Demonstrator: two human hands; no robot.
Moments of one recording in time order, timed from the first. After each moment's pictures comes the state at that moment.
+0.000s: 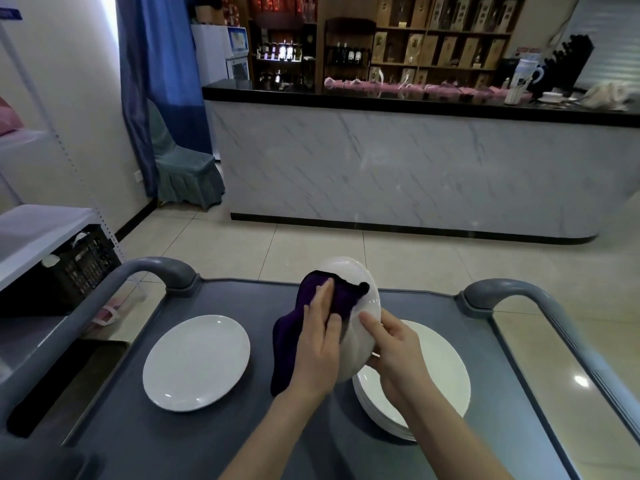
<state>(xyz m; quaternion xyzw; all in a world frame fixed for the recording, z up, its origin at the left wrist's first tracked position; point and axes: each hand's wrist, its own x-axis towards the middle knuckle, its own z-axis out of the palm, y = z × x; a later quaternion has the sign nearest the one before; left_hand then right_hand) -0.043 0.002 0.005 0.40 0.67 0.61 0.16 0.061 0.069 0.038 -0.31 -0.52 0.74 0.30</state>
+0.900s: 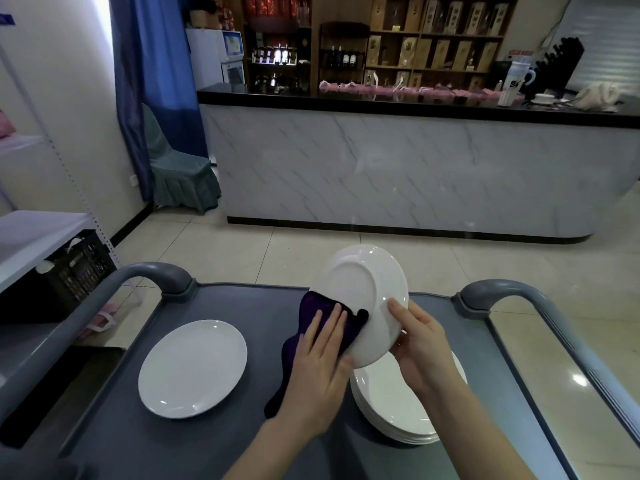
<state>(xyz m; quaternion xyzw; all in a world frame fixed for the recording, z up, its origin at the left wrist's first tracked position) -0.042 -0.019 -0.029 0.53 0.74 0.40 0.09 0.077 0.096 0.054 -0.32 -0.44 0.76 0.36</state>
